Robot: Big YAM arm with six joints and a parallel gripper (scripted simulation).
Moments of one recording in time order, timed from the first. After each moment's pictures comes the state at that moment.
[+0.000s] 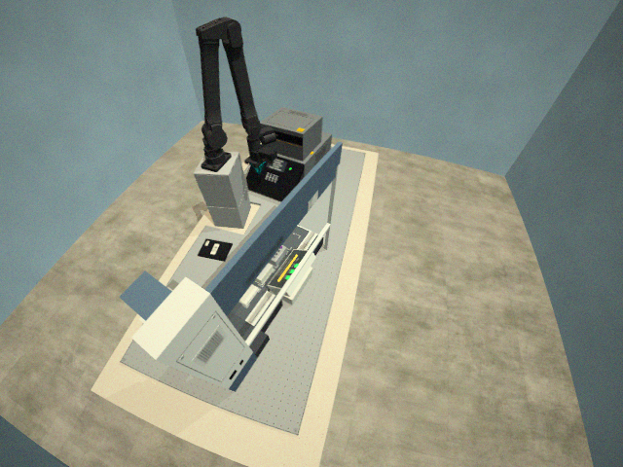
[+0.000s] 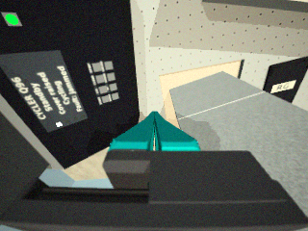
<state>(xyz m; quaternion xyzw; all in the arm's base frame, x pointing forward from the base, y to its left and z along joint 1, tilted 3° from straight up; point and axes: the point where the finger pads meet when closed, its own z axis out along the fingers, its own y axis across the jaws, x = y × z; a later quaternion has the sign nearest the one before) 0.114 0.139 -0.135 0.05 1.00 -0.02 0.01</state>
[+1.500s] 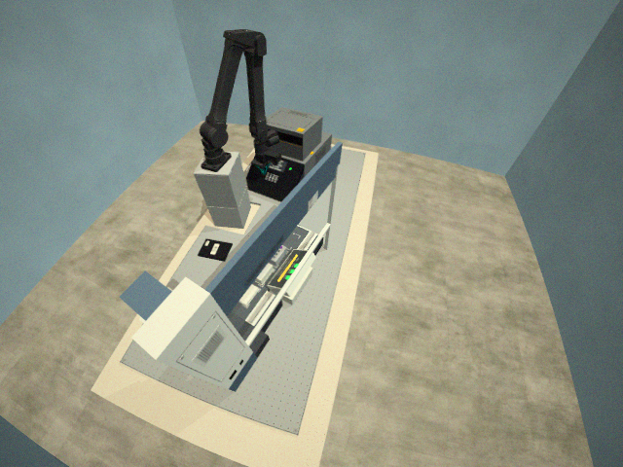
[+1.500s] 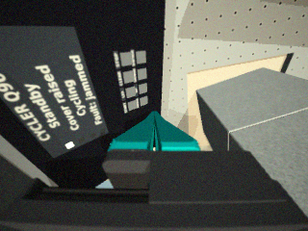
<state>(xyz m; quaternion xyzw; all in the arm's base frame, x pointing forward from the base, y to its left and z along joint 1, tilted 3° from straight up) 0.102 0.201 -0.194 0.06 1.00 -0.02 0.01</state>
